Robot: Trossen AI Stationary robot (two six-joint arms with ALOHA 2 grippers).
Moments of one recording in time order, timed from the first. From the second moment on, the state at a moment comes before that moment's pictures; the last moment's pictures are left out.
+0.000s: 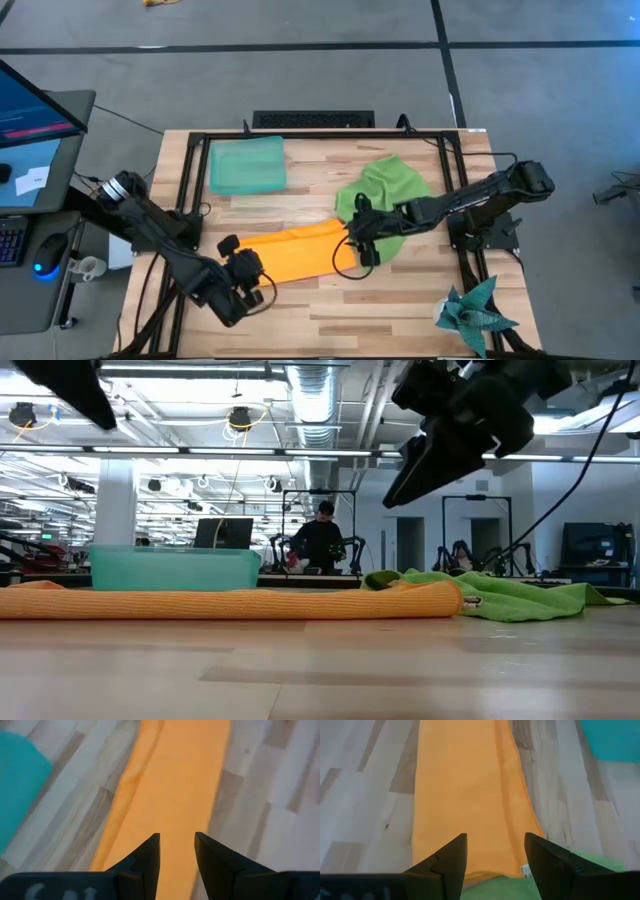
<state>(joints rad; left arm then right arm) -0.76 1.53 1.14 -1.01 -0.66 -1.20 0.20 1.49 0.86 -0.18 0.13 -0.05</state>
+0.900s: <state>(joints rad) -0.65 1.54 0.81 -0.43 -0.48 -1.05 0.23 1.49 0.86 -0.18 0.13 0.11</state>
